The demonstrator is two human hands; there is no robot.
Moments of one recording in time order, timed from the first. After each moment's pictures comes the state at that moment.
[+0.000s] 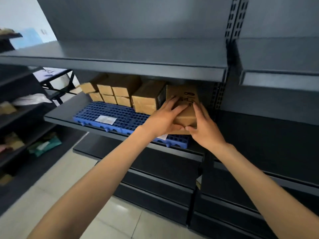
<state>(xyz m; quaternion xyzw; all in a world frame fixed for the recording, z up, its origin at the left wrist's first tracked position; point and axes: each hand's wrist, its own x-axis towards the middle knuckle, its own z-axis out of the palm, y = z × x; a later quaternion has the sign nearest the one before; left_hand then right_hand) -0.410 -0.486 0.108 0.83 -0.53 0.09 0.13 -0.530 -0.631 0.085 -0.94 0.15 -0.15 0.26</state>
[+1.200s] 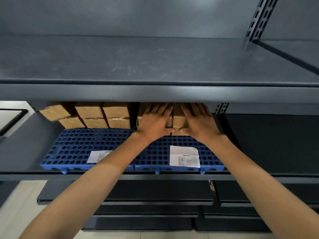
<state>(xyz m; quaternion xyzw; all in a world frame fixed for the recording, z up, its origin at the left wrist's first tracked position) -0.202 -0.473 0.059 0.78 -0.59 0.21 0.09 -0.351 -0.598 0.075 -0.96 0.24 -0.09 -0.09</state>
